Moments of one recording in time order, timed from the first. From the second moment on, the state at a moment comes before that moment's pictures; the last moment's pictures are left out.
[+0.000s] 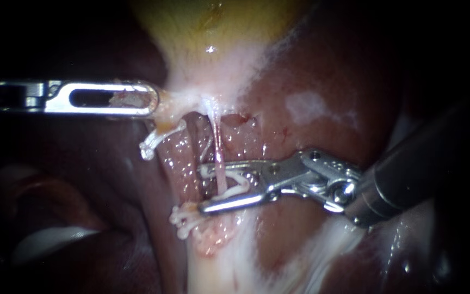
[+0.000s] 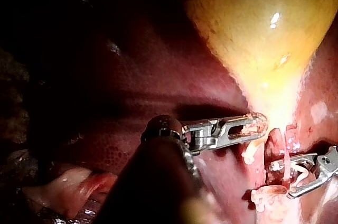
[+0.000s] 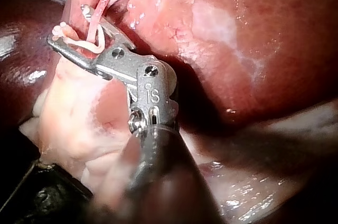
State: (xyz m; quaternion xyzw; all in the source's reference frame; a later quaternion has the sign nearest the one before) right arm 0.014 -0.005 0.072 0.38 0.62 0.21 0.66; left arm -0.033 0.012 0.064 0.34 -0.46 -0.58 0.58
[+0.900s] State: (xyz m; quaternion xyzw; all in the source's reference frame) right arm 0.017 -0.008 0.071 0.45 0.61 0.21 0.62; left arm -0.033 0.012 0.064 0.34 -0.46 -0.58 0.58
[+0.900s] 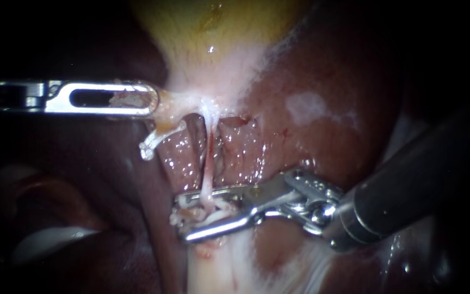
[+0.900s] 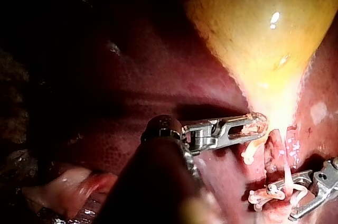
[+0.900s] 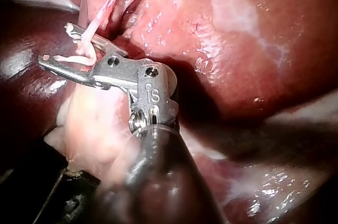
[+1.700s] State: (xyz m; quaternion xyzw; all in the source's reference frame) right arm 0.016 -0.007 0.071 0.45 0.59 0.25 0.62; left arm -0.033 0.012 0.064 0.34 -0.46 -0.58 0.58
